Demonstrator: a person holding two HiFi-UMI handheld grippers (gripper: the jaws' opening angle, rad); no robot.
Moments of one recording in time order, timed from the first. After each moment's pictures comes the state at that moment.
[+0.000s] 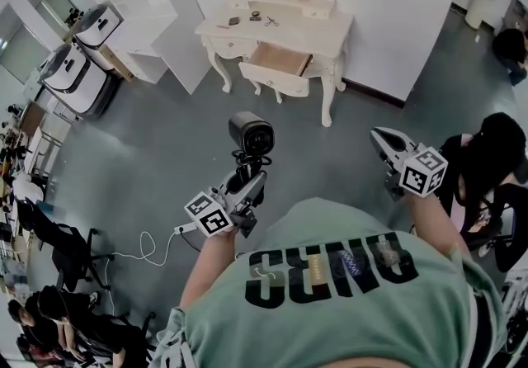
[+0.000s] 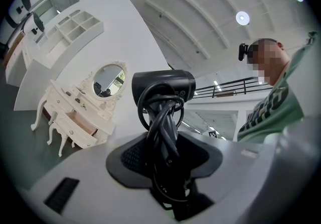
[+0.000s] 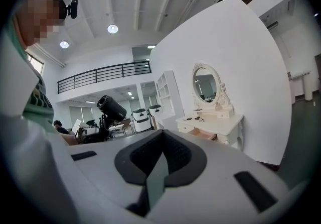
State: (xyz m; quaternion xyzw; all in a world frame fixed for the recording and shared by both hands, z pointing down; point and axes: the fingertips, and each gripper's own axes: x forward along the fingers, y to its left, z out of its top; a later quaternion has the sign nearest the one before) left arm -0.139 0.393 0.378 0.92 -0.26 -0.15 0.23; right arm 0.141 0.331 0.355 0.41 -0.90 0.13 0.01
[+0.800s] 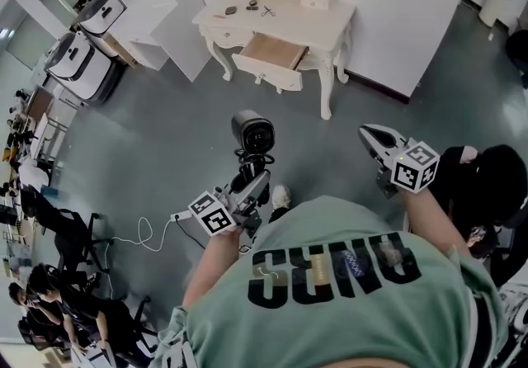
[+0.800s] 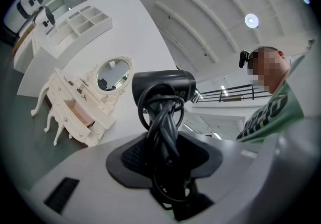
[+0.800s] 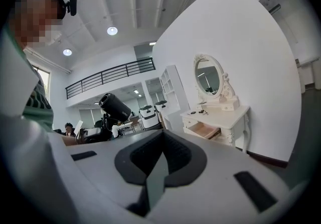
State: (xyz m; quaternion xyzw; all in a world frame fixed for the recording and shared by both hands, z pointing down) left arm -0.047 0.363 0.395 0.90 -0.29 -0.17 0.28; right arm 0.190 0.279 0.387 0.35 -0.92 0.17 0.02
